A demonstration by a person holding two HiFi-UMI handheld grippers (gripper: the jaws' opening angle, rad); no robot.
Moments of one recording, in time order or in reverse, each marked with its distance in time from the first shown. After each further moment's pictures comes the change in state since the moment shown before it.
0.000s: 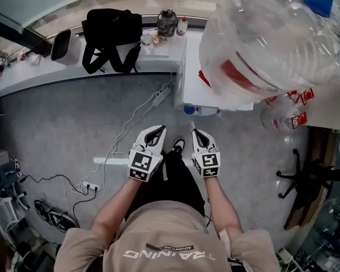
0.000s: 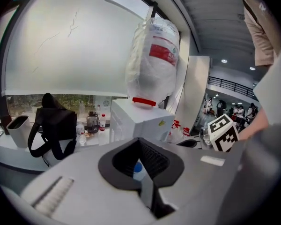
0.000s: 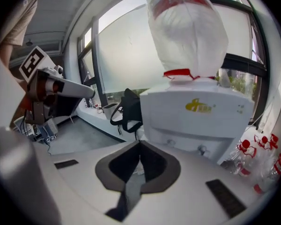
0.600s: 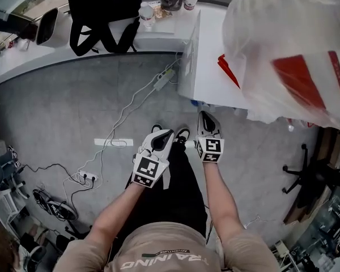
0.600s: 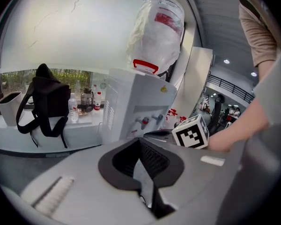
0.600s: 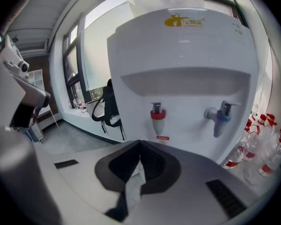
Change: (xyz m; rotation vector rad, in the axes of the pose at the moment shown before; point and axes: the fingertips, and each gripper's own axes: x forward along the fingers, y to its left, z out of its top) left arm 0.057 -0.010 -0.124 -0.055 0.130 -0.073; right arm 0.108 -0.057 -0.095 0.097 -0.018 -0.123
